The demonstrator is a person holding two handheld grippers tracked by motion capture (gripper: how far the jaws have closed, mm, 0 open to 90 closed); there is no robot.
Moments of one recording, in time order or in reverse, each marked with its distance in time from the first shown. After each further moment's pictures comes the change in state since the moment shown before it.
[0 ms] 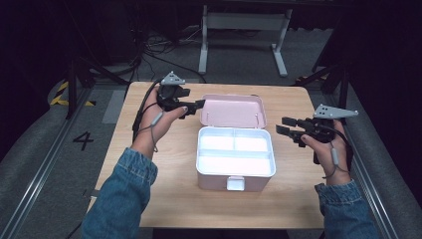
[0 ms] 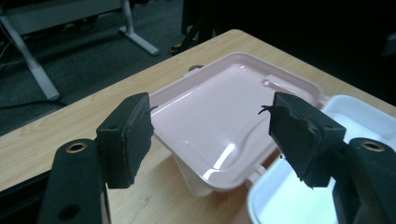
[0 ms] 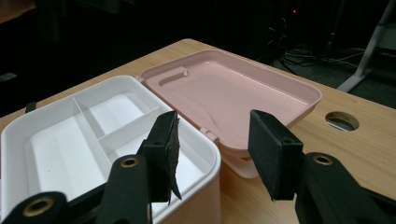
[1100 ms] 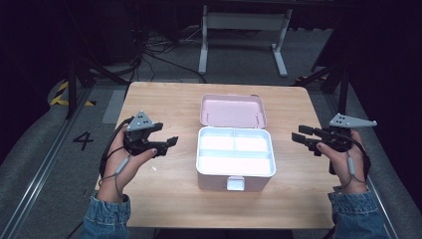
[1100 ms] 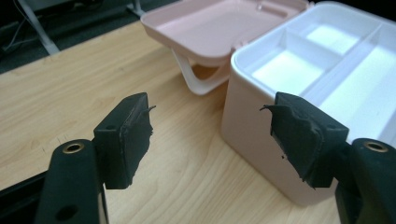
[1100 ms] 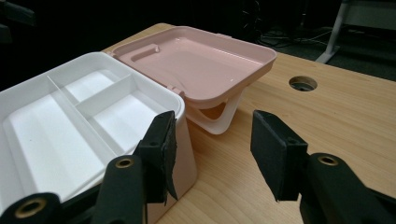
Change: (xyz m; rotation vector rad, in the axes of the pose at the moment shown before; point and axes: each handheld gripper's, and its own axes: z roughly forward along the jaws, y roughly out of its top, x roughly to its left) left arm -0.017 -0.094 -0.071 0.082 0.046 0.035; right arm -0.009 -0.025 -0.037 0.049 -0.092 0.057
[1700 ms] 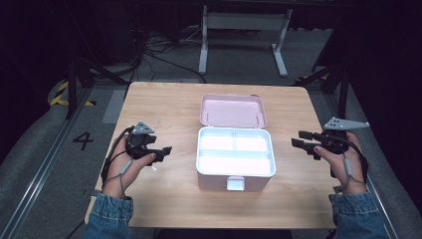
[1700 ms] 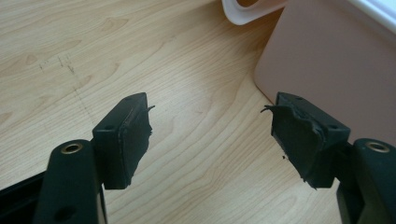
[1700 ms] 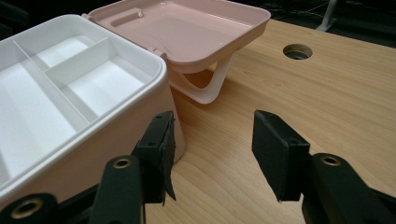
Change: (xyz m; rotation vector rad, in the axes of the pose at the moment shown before) left arm 0.017 -0.034 0.023 0.163 0.043 -0.150; right arm -0.007 -0.013 0.008 0.102 -0.028 0.007
